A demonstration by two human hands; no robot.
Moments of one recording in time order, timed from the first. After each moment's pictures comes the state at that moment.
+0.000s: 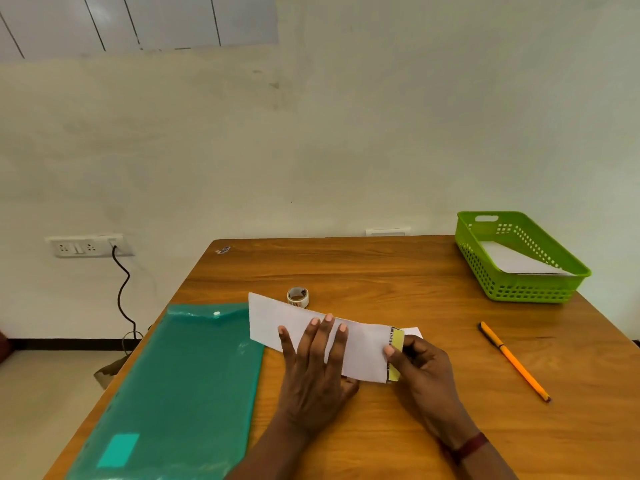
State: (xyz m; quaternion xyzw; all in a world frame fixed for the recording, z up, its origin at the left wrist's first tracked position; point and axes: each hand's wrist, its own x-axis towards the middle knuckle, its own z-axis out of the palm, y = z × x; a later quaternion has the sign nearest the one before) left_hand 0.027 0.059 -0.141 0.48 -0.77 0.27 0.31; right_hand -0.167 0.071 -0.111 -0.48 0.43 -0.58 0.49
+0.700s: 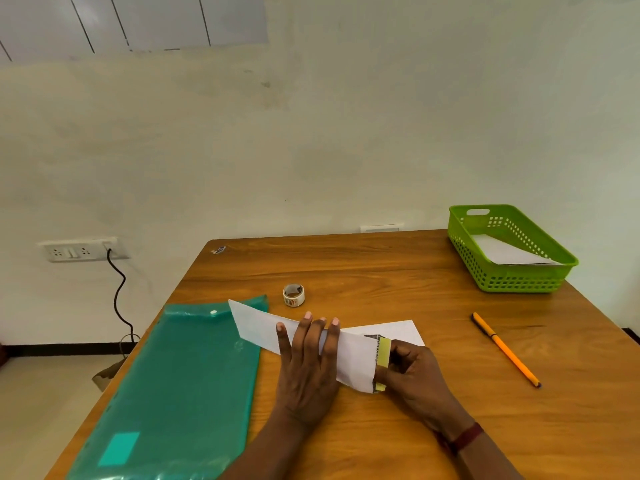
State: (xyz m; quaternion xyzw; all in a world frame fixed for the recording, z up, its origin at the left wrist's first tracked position) left_hand 0.025 0.066 -0.132 0.50 -0.77 0.26 0.30; right_hand -0.172 0.079 -0.116 -0.56 0.45 -0.48 0.50
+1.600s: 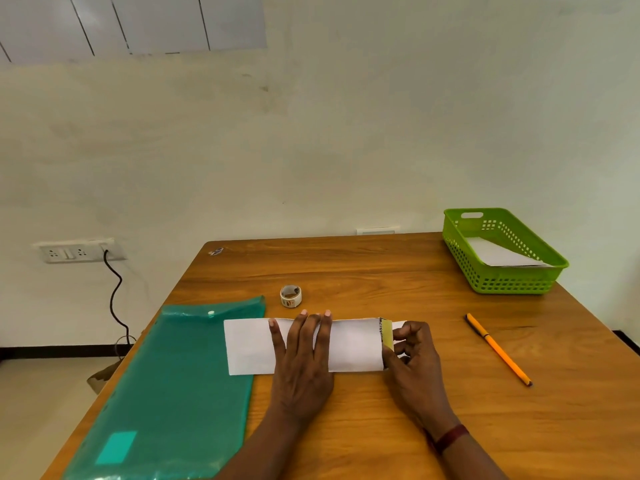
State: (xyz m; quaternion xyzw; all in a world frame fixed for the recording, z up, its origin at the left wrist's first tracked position) left_hand 0.026 0.063 -0.127 0.54 -0.78 0.20 0.24; right_hand -0.169 0.074 -0.126 -0.52 0.53 -0.59 0.32
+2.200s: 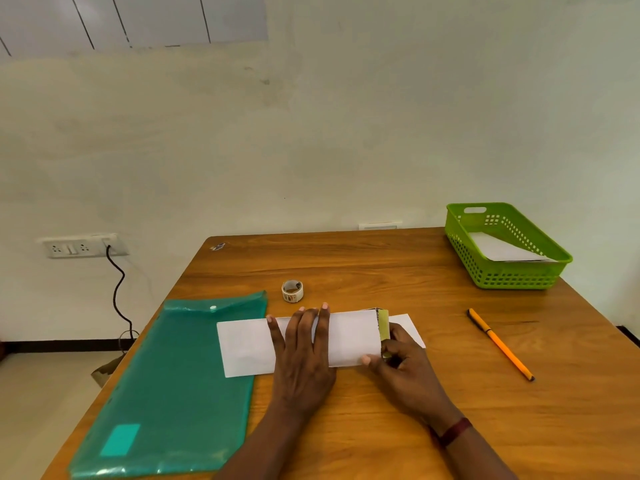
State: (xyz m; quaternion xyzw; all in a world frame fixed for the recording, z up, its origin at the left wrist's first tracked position) left_hand 0.026 0.064 -0.127 0.56 -0.77 0.19 0.26; right_hand -0.167 0.077 -0.123 -0.64 0.48 -0.45 0.39
